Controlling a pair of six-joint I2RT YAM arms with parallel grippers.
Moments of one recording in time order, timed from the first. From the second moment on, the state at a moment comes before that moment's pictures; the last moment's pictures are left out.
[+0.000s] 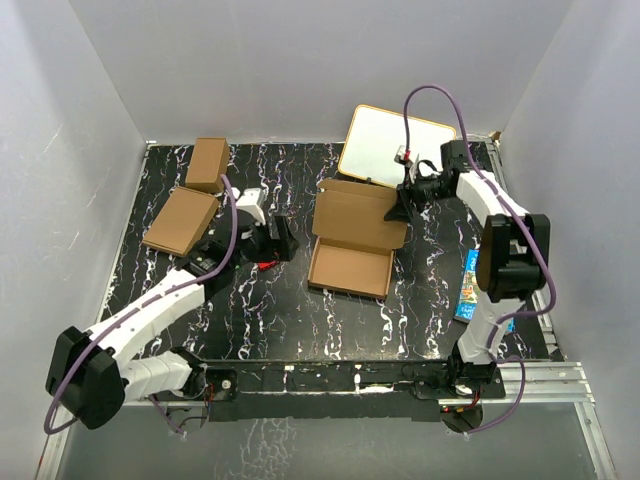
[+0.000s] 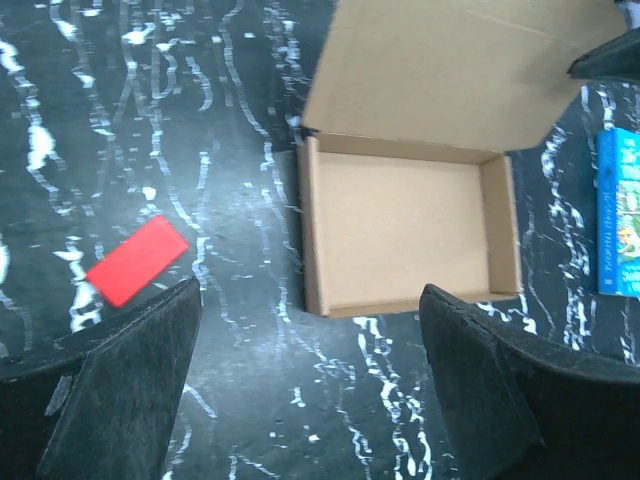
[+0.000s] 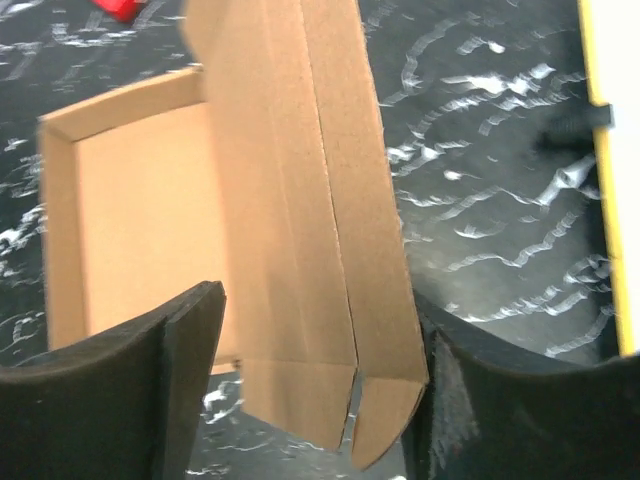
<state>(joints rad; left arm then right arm) -0.62 1.13 0.77 -0.18 -0.06 -0.52 -0.01 1.84 1.40 -0.67 -1.05 -0.81</state>
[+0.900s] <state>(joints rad) -0.43 1.64 1.16 -0.68 0.20 0.25 -0.13 1.42 0.88 -0.47 -1.27 -0.57</state>
